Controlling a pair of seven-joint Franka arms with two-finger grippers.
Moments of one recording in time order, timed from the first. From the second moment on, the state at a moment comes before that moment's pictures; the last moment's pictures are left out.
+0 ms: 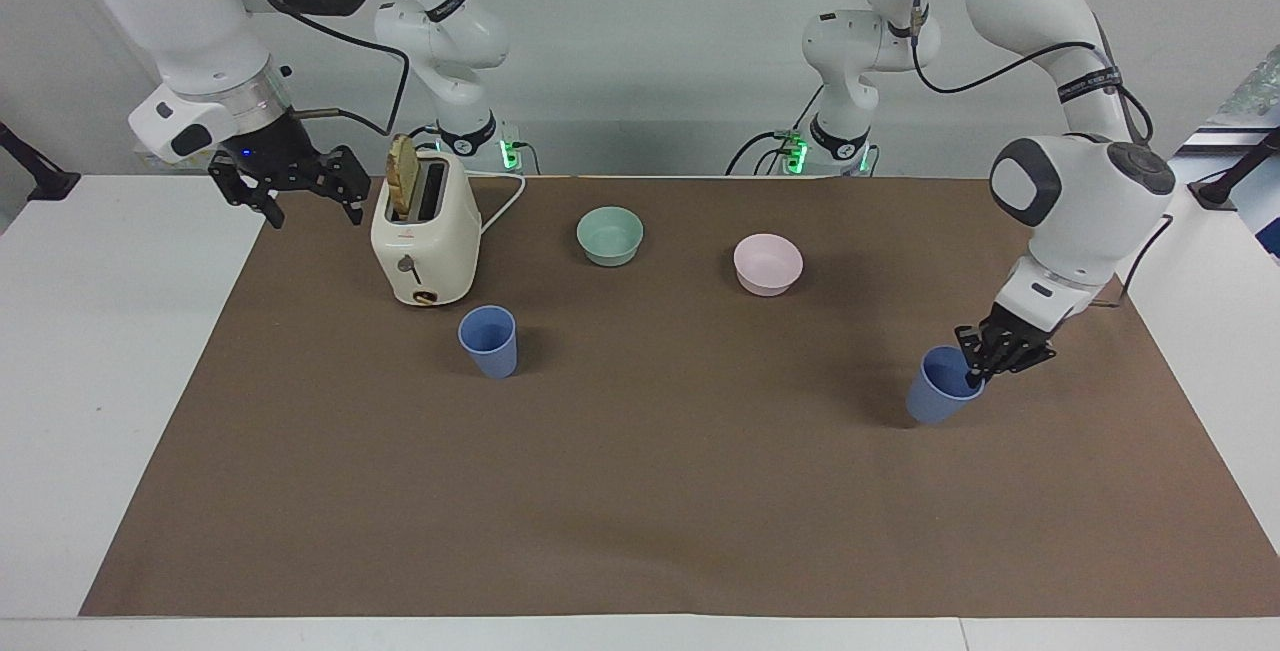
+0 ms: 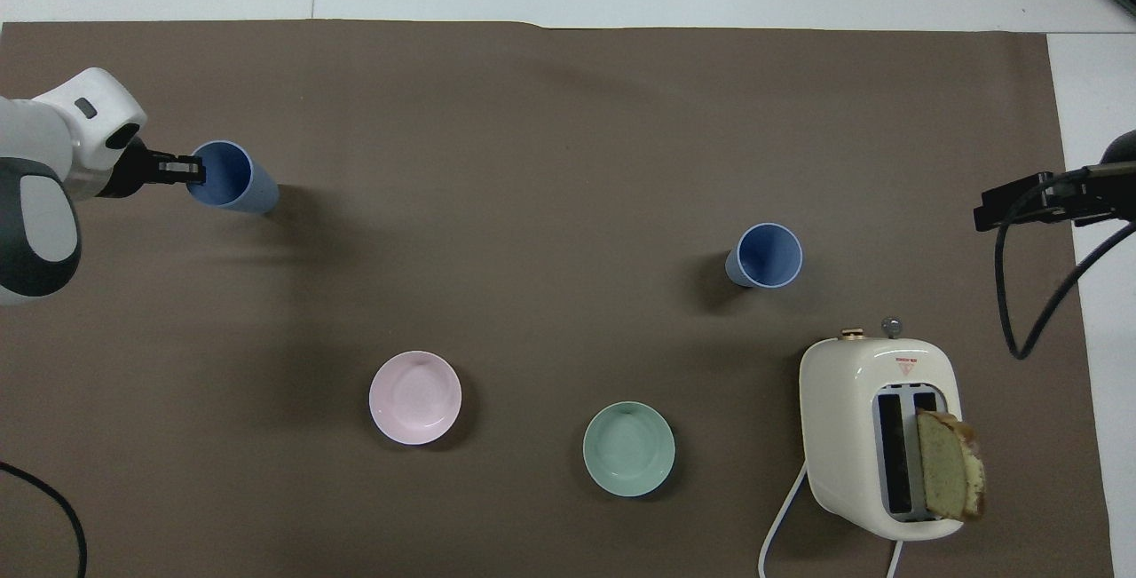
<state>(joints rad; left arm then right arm) -0.14 0.24 0.08 -1.83 -0.19 2.27 0.19 -0.19 0.06 0.15 -1.52 0.00 1.56 -0.06</state>
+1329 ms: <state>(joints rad) -0.51 0.29 0.07 -1.89 -0.19 2.42 -0.12 -0.19 0.06 0.15 -1.52 0.00 1.56 -0.06</state>
